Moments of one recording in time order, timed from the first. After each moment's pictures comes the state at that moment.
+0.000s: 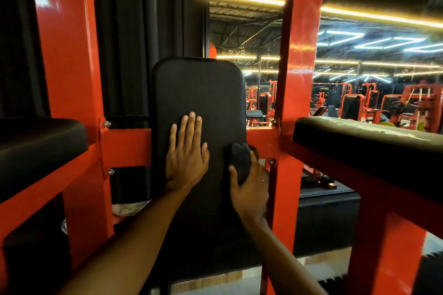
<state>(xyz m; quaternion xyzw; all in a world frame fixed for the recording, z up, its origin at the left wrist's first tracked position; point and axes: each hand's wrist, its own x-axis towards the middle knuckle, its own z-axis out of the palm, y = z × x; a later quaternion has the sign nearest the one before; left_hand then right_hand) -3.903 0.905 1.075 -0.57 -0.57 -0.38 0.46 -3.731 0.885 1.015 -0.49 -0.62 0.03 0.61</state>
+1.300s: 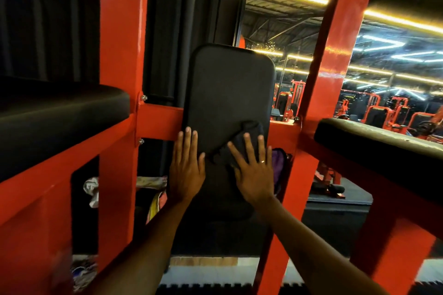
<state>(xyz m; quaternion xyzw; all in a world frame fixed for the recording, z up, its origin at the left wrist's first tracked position) -3.933 0.867 0.988 -0.53 -0.57 -0.52 0.33 -3.735 0.911 1.007 -0.39 -0.77 -0.33 0.38</state>
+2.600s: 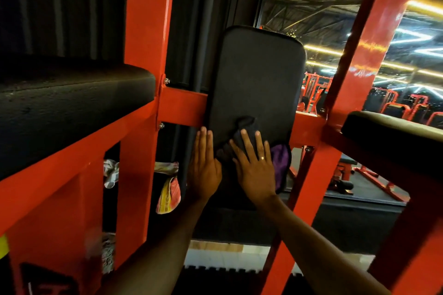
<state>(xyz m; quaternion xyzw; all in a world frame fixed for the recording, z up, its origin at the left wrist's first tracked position) -3.938 0.858 0.950 -0.54 -0.56 -0.57 0.27 -3.789 0.896 0.985 -0.32 -0.78 -0.34 0.41</state>
